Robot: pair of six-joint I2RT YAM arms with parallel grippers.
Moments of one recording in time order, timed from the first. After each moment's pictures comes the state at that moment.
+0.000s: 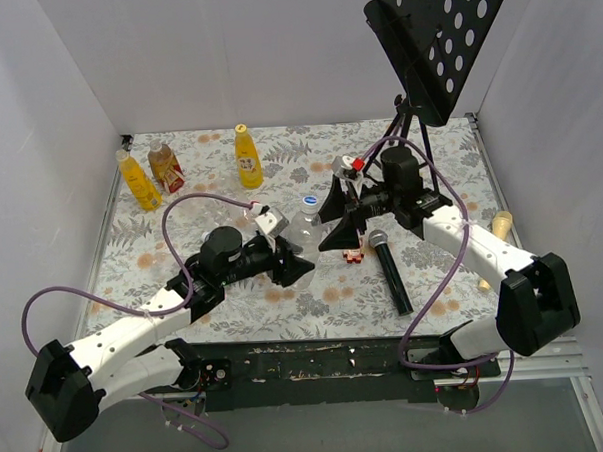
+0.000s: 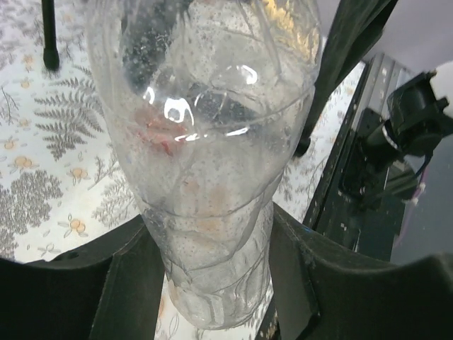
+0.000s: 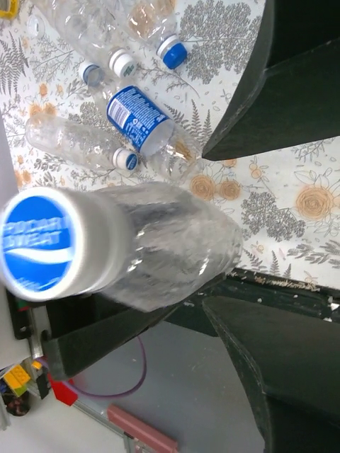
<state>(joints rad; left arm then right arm) -0.78 0.97 0.59 0.20 0.35 -0.24 0.51 1.40 0.99 0.10 -1.26 0.00</state>
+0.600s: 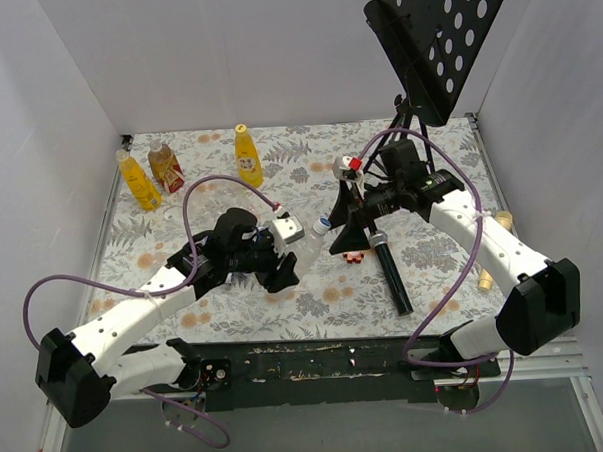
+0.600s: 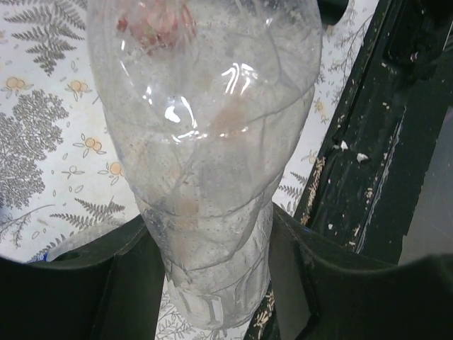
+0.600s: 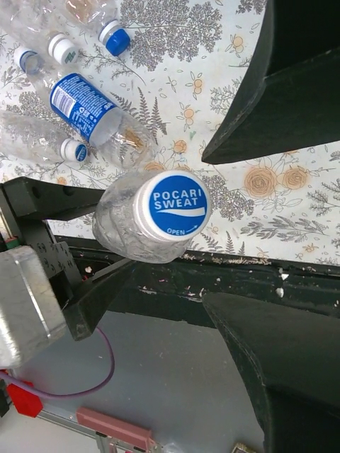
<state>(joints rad) -0.74 1.08 0.85 -0.41 0.44 0.12 0.49 1.40 1.24 -0.66 -1.19 -0.43</state>
